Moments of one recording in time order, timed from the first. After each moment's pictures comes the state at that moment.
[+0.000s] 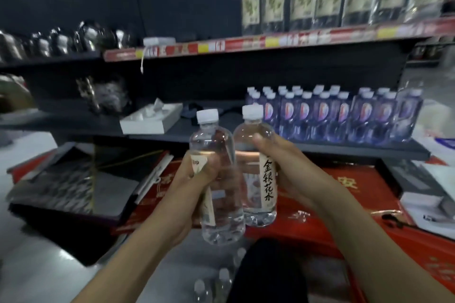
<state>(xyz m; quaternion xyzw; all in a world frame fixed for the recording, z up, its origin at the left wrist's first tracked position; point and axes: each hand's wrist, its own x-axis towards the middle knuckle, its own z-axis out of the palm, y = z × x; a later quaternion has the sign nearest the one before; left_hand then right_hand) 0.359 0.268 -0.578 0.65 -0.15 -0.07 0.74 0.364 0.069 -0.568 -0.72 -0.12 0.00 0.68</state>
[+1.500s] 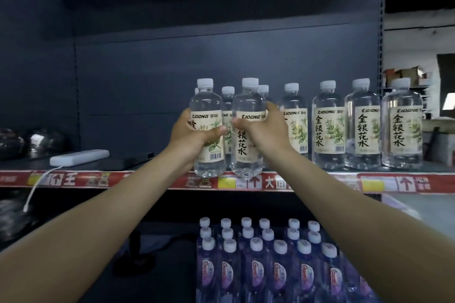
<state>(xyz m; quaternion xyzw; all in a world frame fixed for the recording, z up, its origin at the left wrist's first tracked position) 0.732 0.068 -0.310 0.61 -0.28 0.15 0.73 0.673 -0.077 -0.299 -0.73 -0.04 -0.44 0.53</state>
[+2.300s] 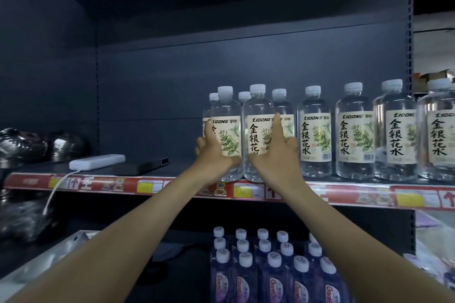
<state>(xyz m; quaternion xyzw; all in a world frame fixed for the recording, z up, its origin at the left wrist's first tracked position) 0.768 0.057 -0.336 0.81 -0.25 0.20 0.49 0.695 -0.077 -0.342 -0.84 0.01 -0.42 0.35</state>
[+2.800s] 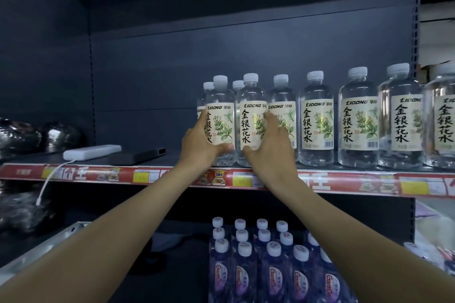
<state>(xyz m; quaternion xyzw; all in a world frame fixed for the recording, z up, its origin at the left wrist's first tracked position) 0.791 0.070 -0.344 0.78 -0.24 0.30 0.49 0.711 -0.071 -0.355 -0.83 -0.01 -0.47 0.30</state>
